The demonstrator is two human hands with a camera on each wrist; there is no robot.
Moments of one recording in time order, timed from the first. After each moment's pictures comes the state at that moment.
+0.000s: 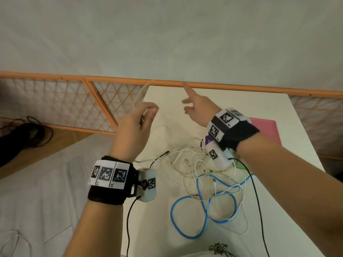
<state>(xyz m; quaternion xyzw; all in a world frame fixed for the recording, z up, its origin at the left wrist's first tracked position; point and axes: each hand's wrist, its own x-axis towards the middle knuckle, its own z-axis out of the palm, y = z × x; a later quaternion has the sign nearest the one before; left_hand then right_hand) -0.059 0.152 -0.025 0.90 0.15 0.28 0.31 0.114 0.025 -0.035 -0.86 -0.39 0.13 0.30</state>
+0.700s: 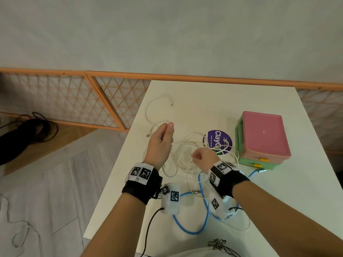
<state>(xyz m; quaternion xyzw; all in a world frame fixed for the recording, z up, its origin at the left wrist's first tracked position) -0.031 0.116 -0.113 0.74 0.20 0.20 0.61 0.064 -0.020 -0.193 -0.89 -0.25 0.26 0.28</state>
